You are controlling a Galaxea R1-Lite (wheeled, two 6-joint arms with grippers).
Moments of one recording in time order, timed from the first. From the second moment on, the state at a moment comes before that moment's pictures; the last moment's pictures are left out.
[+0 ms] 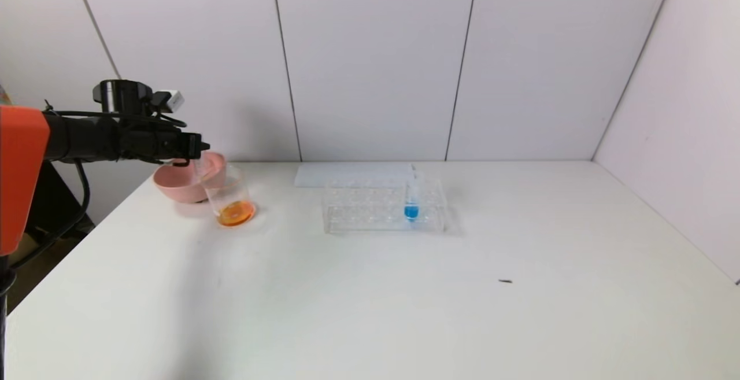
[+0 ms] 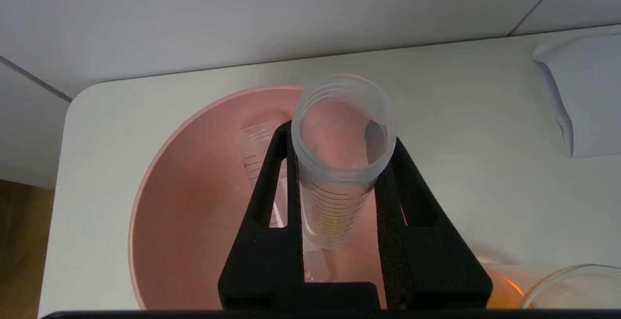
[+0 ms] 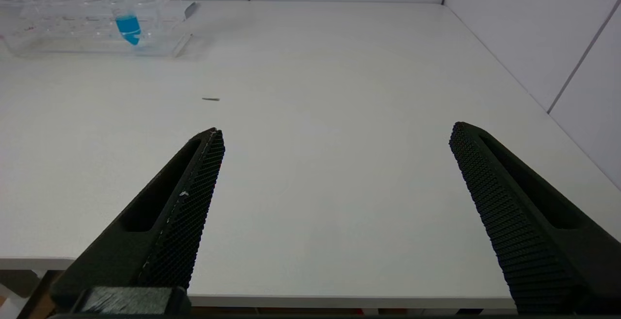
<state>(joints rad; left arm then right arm) 0.19 2.29 -1.83 -0.01 -0.30 0.13 0.00 0.00 0.00 0.00 0.00 0.00</state>
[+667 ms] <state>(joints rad) 0.19 2.34 -1.83 -0.01 -0.30 0.14 0.00 0.00 0.00 0.00 0.00 0.00</state>
